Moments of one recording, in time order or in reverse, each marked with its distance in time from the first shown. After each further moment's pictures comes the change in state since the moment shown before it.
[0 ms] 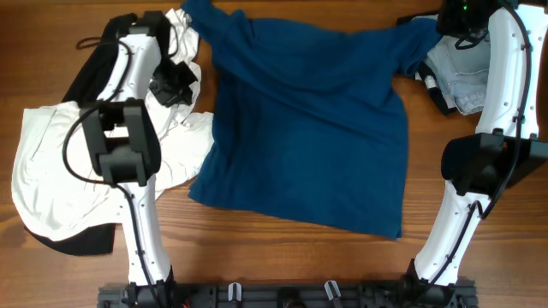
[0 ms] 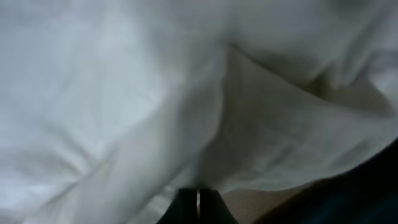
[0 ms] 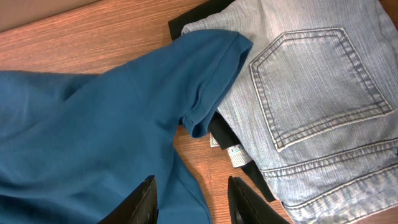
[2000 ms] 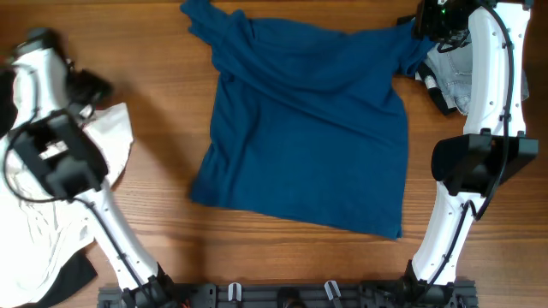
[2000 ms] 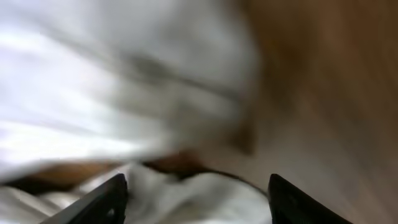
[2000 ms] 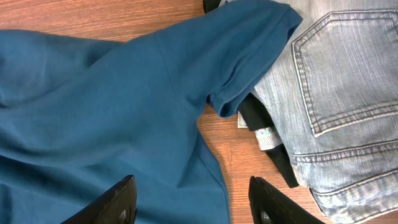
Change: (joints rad) left arm 0.357 0.004 0.081 0.009 -0.158 0.042; right arm 0.078 0.000 0.000 -0.063 0.002 -0.015
